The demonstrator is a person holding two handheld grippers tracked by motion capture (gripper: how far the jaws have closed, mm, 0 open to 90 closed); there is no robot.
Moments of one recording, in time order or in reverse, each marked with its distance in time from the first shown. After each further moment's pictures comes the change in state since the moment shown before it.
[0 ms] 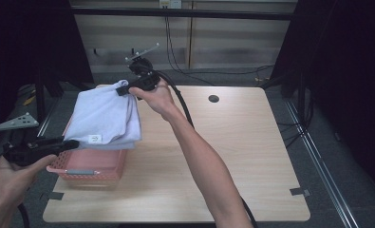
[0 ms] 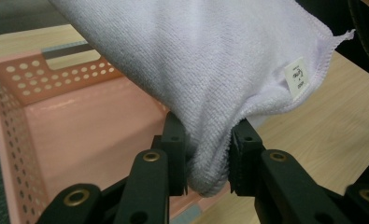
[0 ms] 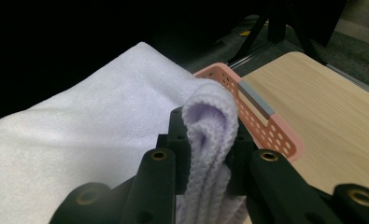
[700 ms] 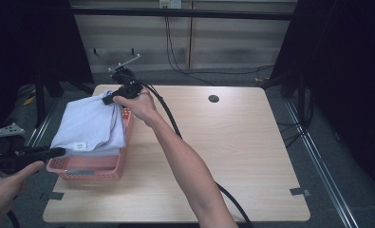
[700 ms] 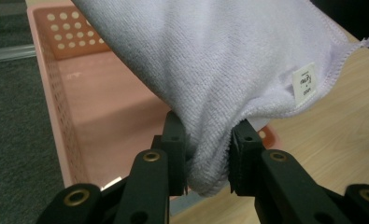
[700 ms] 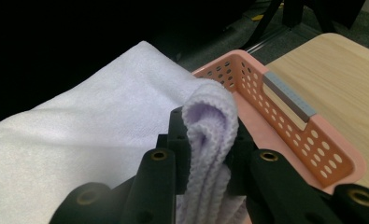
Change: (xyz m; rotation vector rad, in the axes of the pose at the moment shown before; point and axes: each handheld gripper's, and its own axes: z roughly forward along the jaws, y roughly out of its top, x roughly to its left) left arm 0.036 -0.034 -0.005 0.037 0.042 -0.094; right arm 0.005 -0.005 0.063 0.052 0.032 0.033
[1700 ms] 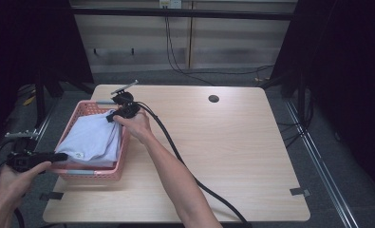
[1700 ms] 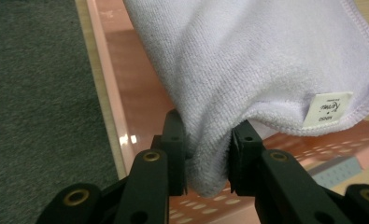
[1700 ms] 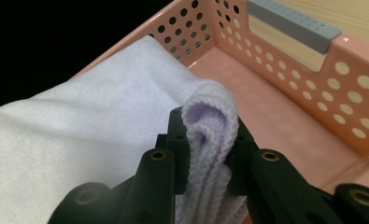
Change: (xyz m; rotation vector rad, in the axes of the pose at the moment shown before) left arm 0.057 -0.030 0.049 0.156 0.071 -0.134; right arm -0.021 -0.056 0.071 0.046 -0.074 0.135
